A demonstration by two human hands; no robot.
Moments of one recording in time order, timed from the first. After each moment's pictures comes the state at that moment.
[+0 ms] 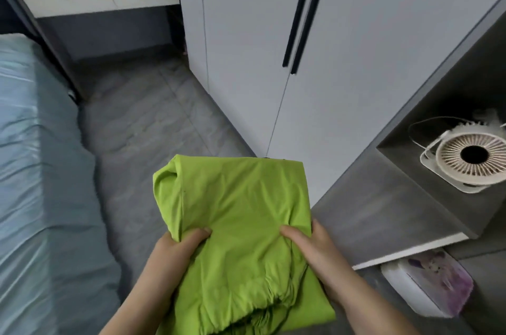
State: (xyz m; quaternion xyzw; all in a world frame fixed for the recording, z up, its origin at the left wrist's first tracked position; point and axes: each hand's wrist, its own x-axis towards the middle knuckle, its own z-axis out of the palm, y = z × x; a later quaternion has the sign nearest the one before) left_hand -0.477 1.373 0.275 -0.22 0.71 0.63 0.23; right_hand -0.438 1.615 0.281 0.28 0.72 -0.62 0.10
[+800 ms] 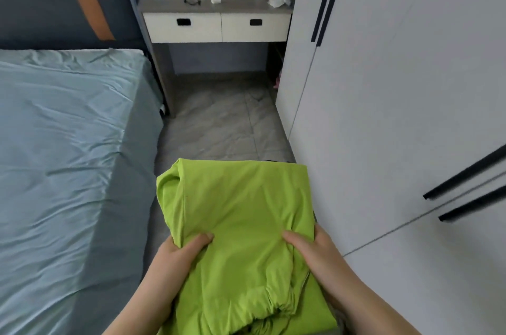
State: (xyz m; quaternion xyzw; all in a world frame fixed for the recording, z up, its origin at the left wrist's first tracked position) left_hand -0.836 1.291 0.282 -0.35 0.63 0.68 0.12; right_hand -0.894 1.529 0.278 0.11 0.74 -0.62 0.23
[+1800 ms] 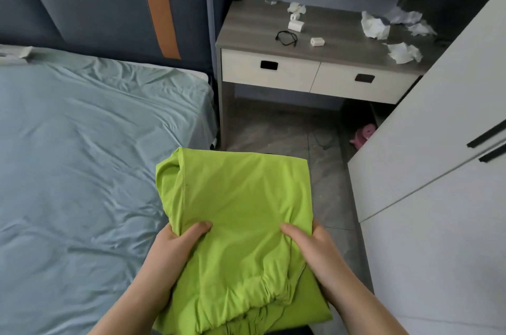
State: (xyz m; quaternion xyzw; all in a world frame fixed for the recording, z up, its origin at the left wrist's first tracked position) left_hand -1.242 0.965 0.278 -0.41 0.57 0.71 -0.01; right_hand -1.357 1.182 0.276 0.05 0.76 -0.58 0.29
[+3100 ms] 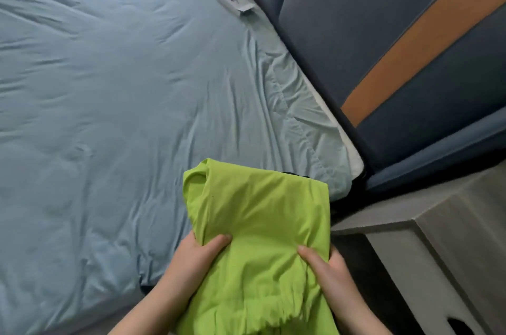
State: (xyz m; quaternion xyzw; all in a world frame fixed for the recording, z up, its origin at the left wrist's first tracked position) left_hand -1.559 0.670 0.192 -0.67 0.32 0.63 -0.24; right_hand -1.795 0.718 0.208 -0.22 0.75 -0.32 0.53
